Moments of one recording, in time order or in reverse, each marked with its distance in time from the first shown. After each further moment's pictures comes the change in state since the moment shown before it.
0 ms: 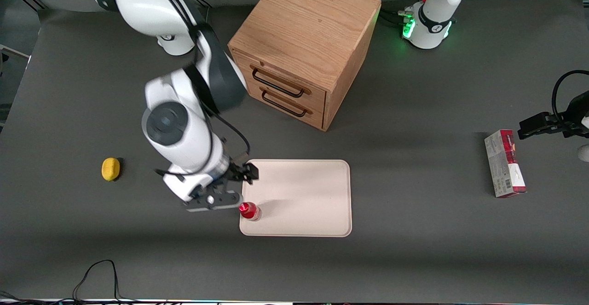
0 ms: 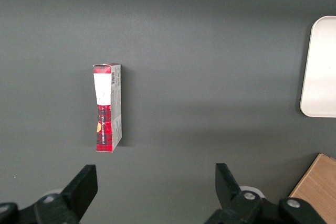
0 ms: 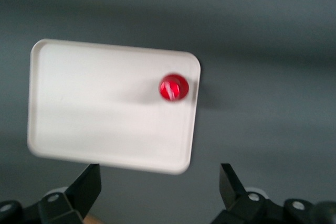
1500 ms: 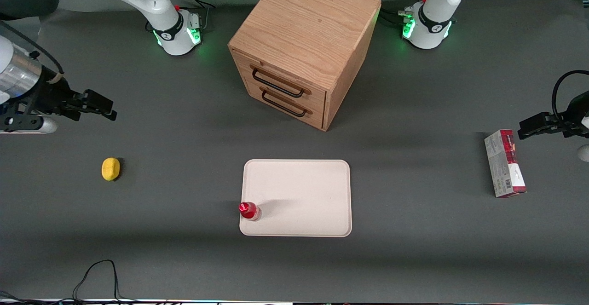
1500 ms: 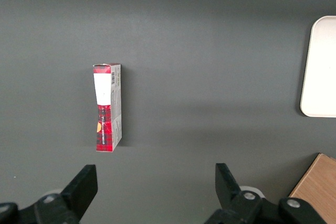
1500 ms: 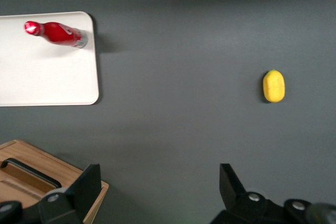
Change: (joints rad) arm -0.522 -0.694 0.327 -0.676 -0.240 -0.033 -0.149
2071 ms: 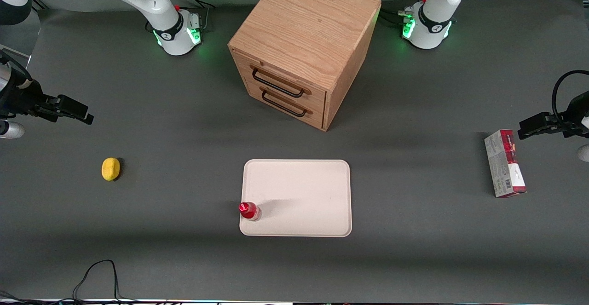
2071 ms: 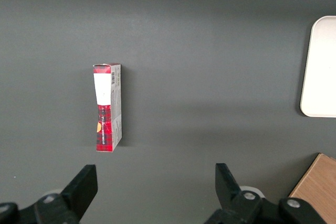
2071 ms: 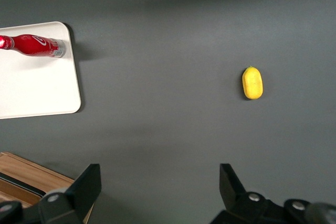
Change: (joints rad) arm -0.001 0.000 -0.077 -0.006 0.000 0.000 -0.025
